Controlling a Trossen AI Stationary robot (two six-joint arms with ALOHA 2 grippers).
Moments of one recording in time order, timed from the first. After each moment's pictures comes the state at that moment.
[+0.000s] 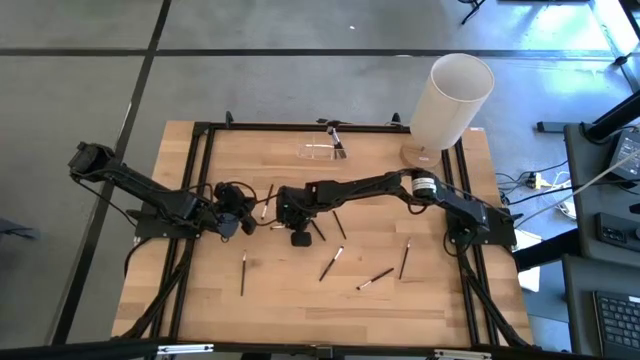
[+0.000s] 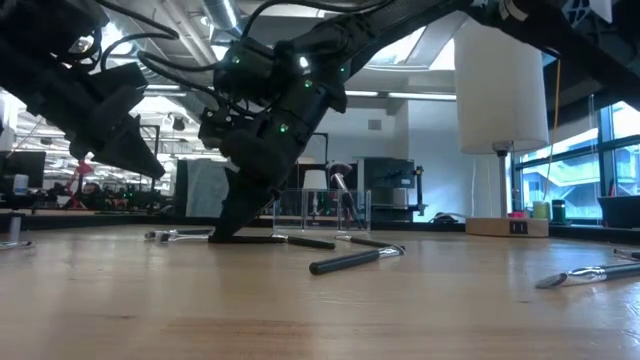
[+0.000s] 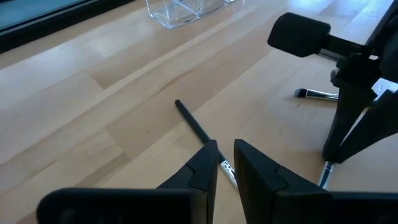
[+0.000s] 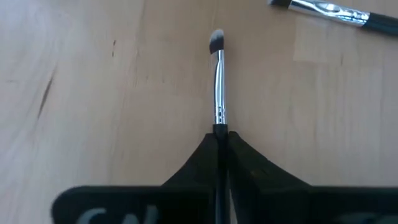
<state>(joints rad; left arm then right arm) -0.34 0.91 0.29 -0.31 -0.81 -0.89 -0.04 2.38 1.88 -0.54 -0.11 -0.15</state>
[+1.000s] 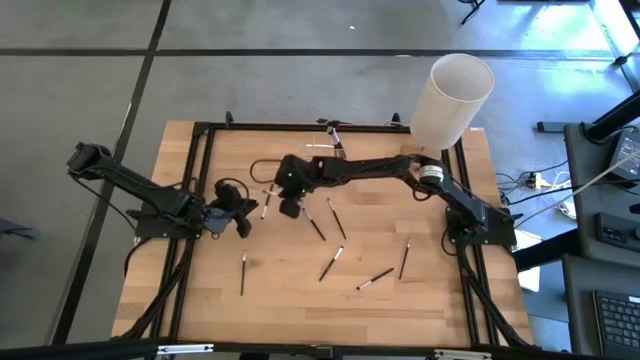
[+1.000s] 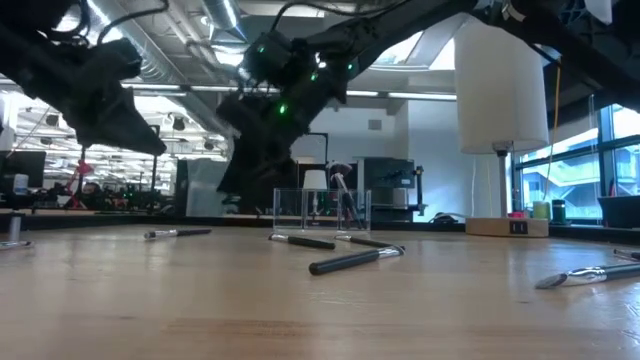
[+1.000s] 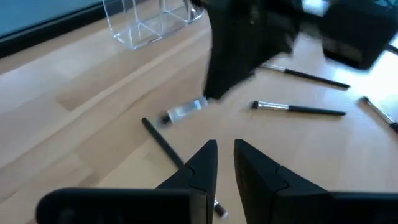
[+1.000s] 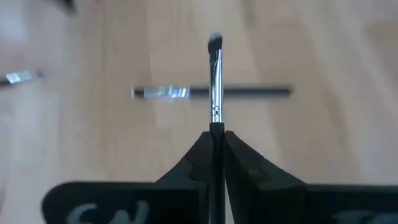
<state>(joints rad) -0.37 0.74 0.29 -0.30 -0.76 -0.77 -0.17 2.27 1.87 -0.39 -0.09 0.08</state>
